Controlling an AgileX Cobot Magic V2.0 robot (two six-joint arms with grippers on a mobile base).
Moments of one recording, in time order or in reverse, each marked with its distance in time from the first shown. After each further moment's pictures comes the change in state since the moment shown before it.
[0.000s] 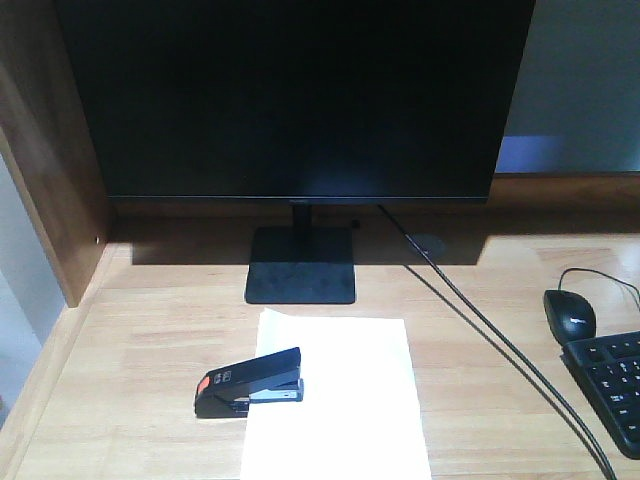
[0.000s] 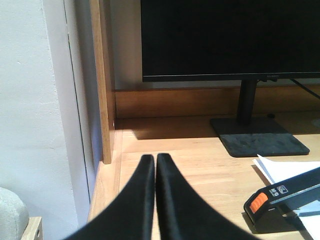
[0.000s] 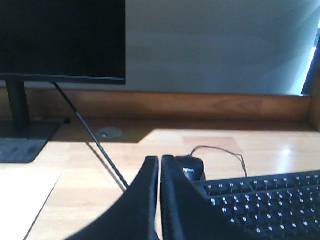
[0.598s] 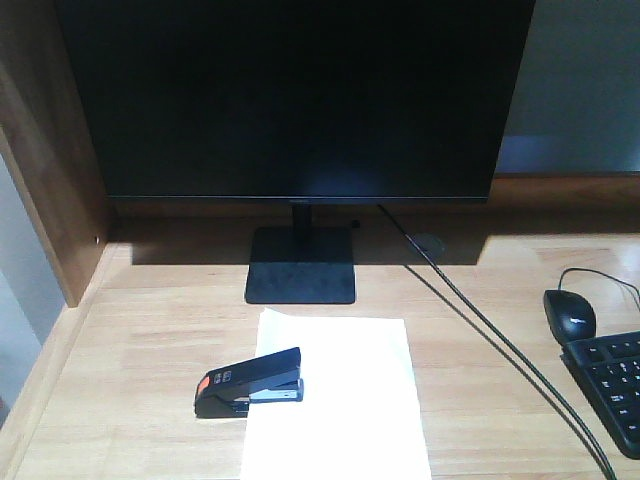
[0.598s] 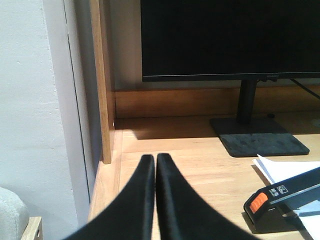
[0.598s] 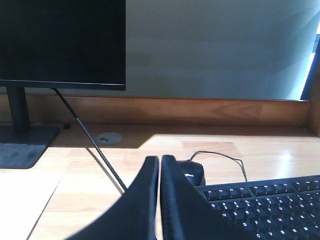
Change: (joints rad) left arm 0.000 0.000 0.000 0.000 0.000 0.000; right arm 0.000 0.000 0.000 0.000 -0.007 0.000
